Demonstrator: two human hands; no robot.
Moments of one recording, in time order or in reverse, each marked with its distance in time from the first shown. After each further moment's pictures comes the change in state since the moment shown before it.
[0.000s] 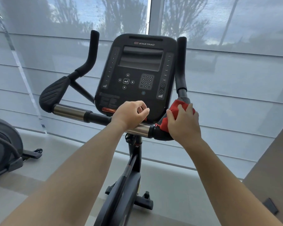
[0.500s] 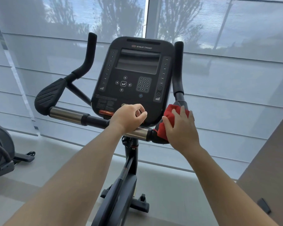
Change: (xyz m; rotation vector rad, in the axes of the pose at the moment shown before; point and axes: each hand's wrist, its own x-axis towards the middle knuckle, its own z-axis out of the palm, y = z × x) left_hand 0.001 -0.002 0.001 0.002 0.004 0.014; right_hand -0.004 0.010 0.002 -0.020 -0.016 -0.144
